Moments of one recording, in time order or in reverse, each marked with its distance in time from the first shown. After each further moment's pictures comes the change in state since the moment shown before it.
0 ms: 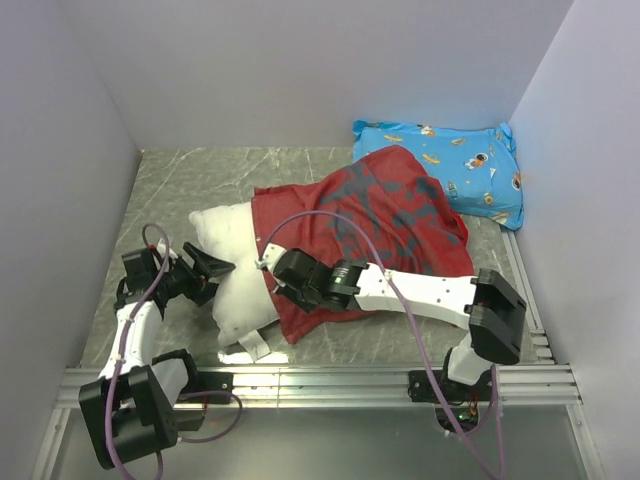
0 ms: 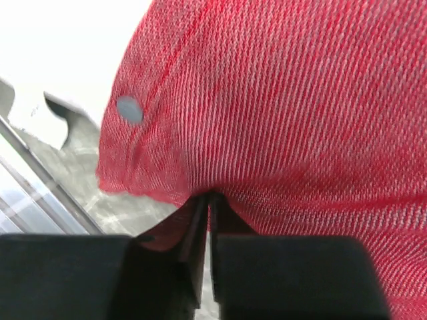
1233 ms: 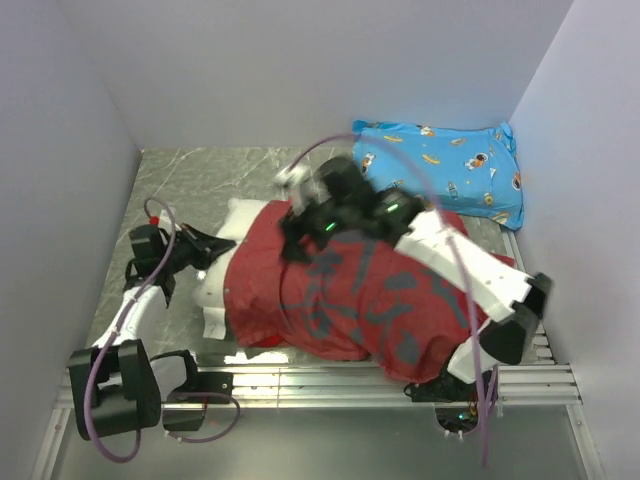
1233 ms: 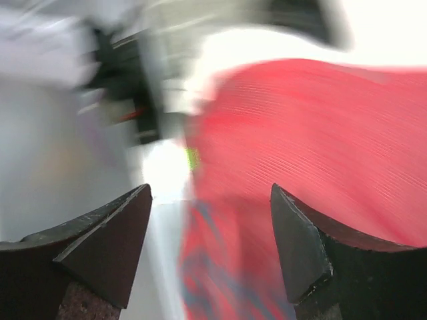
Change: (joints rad) left arm -0.171 0.150 0.005 0.549 -0.079 -0.331; right arm -0.201 -0.002 0.446 -0.188 -0.654 -0.035
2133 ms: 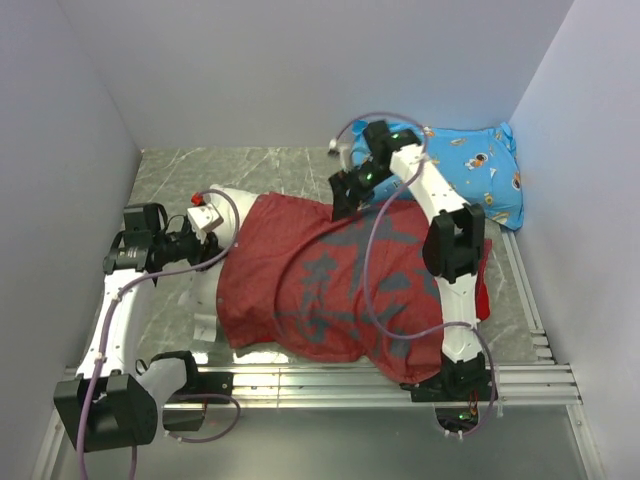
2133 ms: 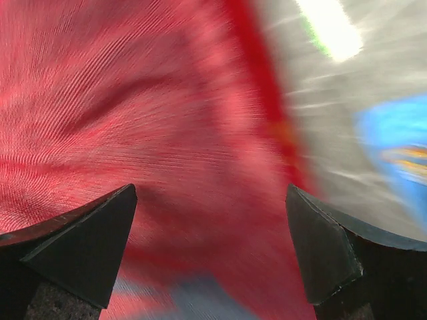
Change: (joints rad) left arm -0.035 -0.080 0.426 -0.863 0.107 1.826; right arm -0.668 0.623 0.573 -0.525 -0.282 -0.432
